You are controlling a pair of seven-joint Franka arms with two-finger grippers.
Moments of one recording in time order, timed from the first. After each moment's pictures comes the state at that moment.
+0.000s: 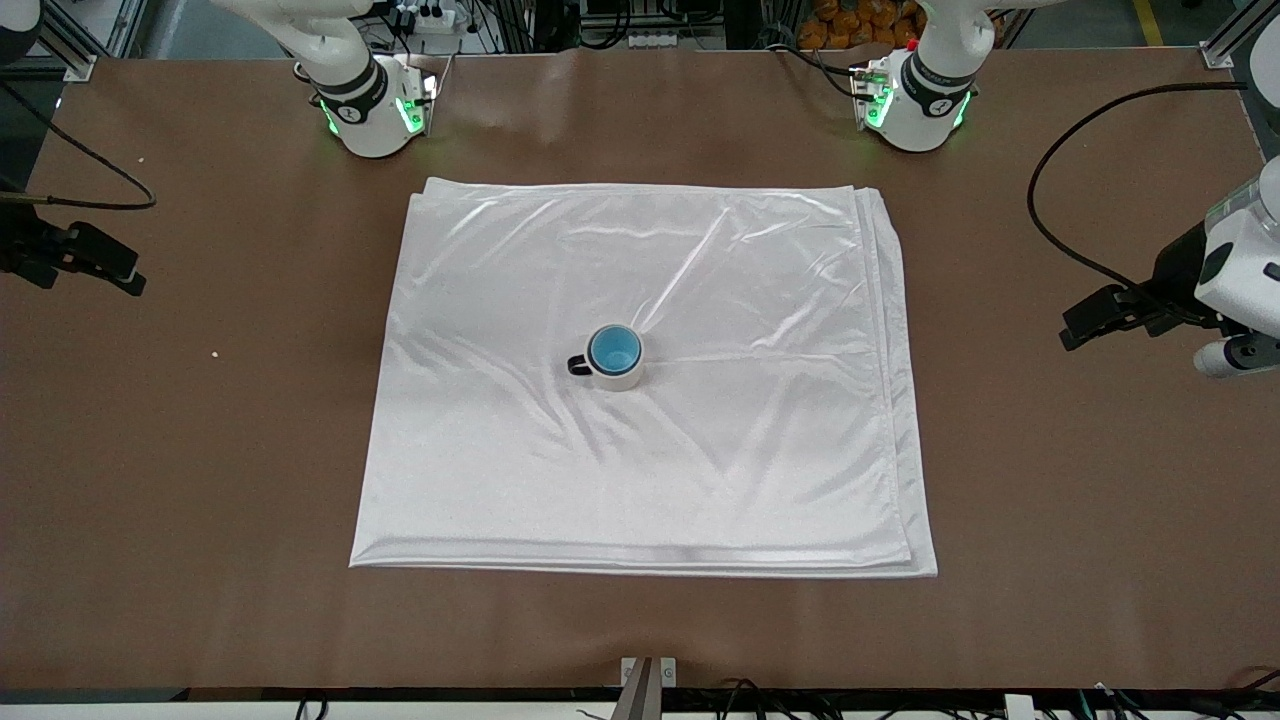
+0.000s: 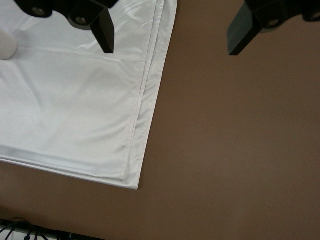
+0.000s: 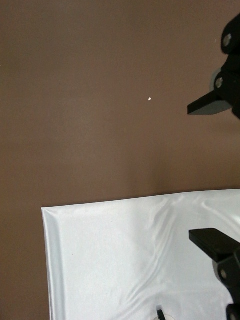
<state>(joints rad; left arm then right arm) -0.02 0.14 -0.08 -1.47 -0.01 1.69 -0.26 -0.05 -0.01 0.00 -1.60 -0.02 1.63 0.05</state>
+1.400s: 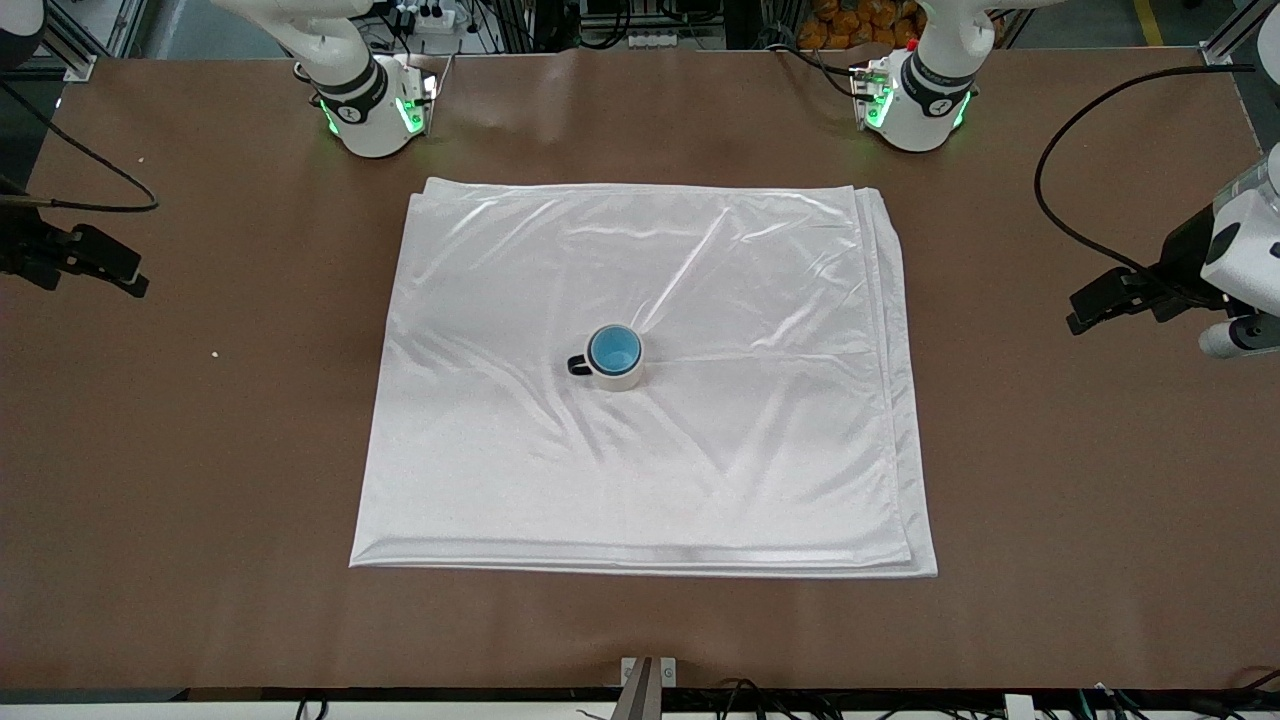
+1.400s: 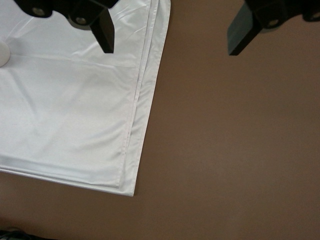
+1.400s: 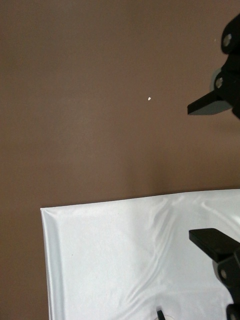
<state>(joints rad) -0.02 0.10 -0.07 -1.53 -0.01 1.68 -0.23 -0.05 -0.01 0.00 -1.61 -0.02 1.64 0.05</state>
